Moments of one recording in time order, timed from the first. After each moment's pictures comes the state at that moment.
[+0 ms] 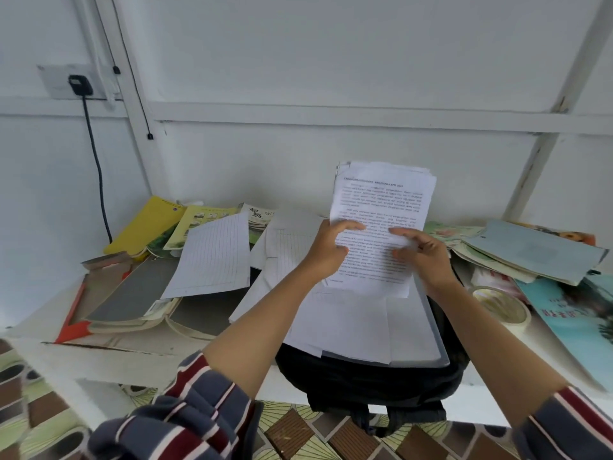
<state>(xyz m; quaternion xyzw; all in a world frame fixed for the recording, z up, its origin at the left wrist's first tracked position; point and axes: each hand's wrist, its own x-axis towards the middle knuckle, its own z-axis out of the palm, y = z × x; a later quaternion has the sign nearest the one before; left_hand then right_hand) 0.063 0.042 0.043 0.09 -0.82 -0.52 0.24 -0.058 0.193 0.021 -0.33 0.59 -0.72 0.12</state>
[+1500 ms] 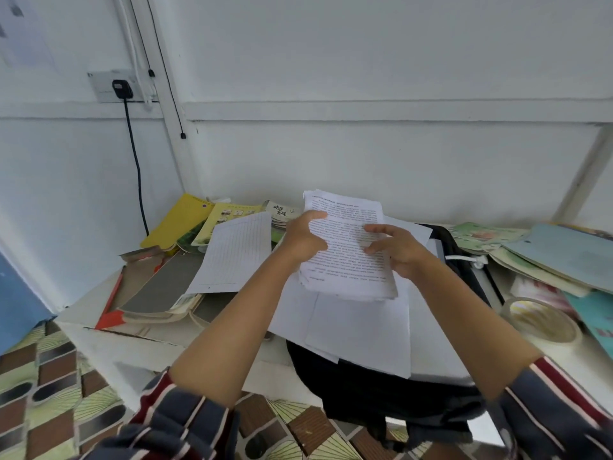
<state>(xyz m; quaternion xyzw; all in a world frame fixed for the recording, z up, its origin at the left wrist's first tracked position) 0.092 -0.011 0.065 0.28 -0.77 -0.52 0.22 -0.040 0.119 0.053 -0.22 0.64 -0.64 0.36</state>
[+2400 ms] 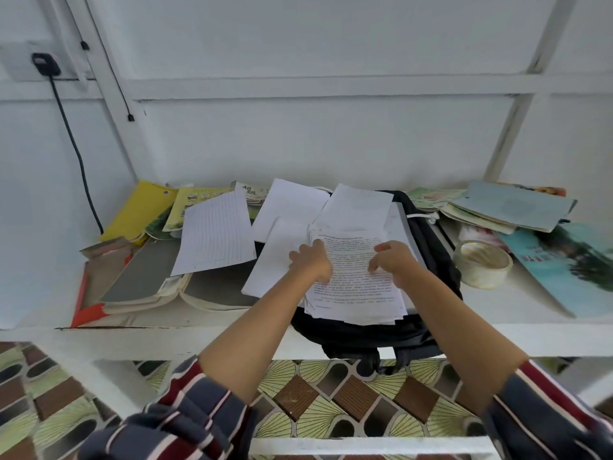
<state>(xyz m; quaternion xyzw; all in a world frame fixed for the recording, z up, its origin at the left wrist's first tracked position) 0.102 0.051 0.007 0.33 -0.92 -0.22 -0.08 0.018 0.175 0.007 -0.07 0.82 -0.52 0.23</state>
